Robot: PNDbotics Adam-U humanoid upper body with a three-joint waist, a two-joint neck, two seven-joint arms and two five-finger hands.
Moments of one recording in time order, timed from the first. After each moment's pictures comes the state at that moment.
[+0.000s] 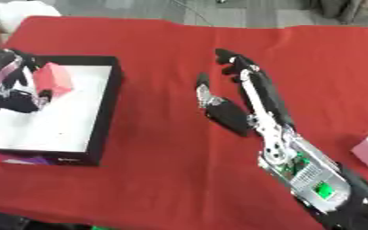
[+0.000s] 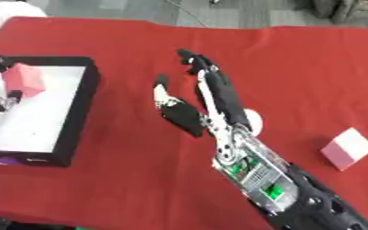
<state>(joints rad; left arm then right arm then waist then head) -0.59 0.87 -0.29 -1.49 -0.53 0.36 -0.25 -0.73 -0.33 0.65 -1.74 0.25 0.46 -0.40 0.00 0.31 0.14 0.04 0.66</state>
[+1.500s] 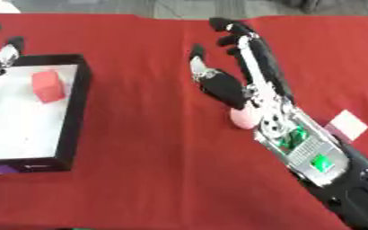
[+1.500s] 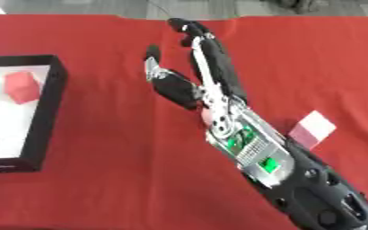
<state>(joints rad) -0.52 0.73 -0.12 -1.75 -0.10 0.31 0.11 -0.73 -0.44 0.52 -1.89 0.23 0.57 -0.35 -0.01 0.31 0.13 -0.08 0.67</state>
